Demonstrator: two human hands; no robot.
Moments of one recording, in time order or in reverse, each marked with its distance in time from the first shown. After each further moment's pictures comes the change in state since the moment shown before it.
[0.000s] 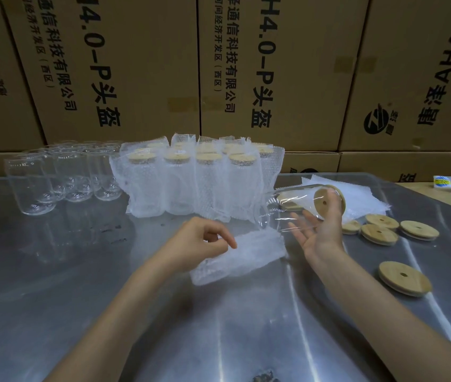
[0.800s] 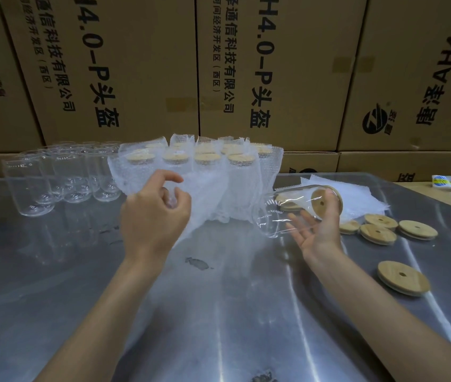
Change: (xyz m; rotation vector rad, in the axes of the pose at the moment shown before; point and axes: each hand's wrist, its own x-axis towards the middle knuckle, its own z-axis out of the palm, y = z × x) left_hand -0.008 0.016 -0.024 0.320 1.005 0.244; right_hand -0.002 0.001 0.001 -0.012 -0.015 0.020
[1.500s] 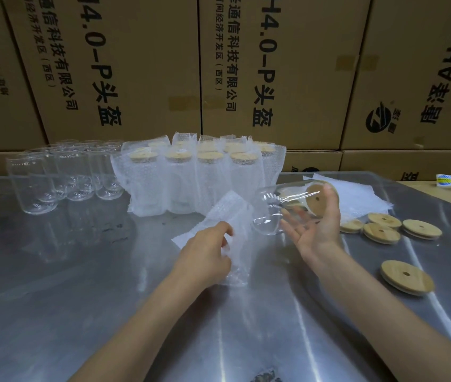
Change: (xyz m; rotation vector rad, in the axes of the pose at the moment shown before) left_hand -0.052 -0.007 0.044 0.105 -0.893 -0.112; right_hand -0.009 0.001 0.005 0.040 -0.132 0.032
